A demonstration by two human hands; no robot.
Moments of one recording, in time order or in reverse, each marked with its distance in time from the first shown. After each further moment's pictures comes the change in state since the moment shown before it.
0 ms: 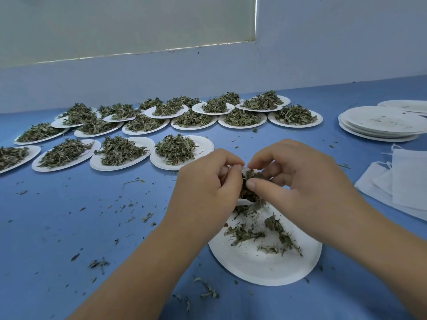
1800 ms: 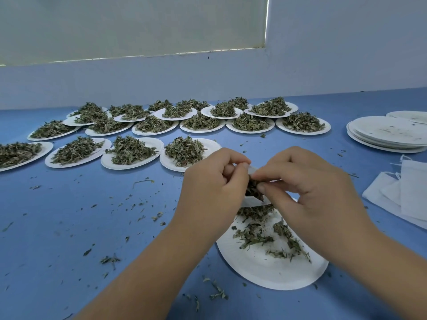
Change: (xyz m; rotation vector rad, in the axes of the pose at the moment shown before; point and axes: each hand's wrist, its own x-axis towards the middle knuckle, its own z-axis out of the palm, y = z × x) left_hand 0.002 0.004 -0.005 -0.163 0.044 -0.094; right_hand -0.007 0.004 0.010 -0.084 0.150 -0.265
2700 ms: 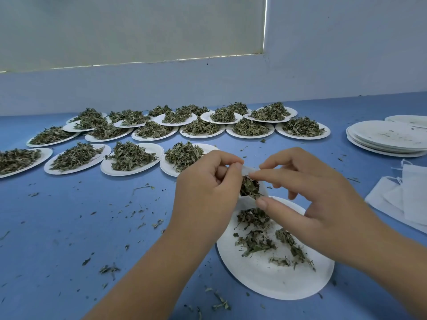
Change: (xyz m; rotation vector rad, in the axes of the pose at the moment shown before) left_hand 0.002 0.001 -0.006 -0.074 0.063 -0.058; right_hand 0.003 0.007 -0.010 -0.032 -0.180 -0.007
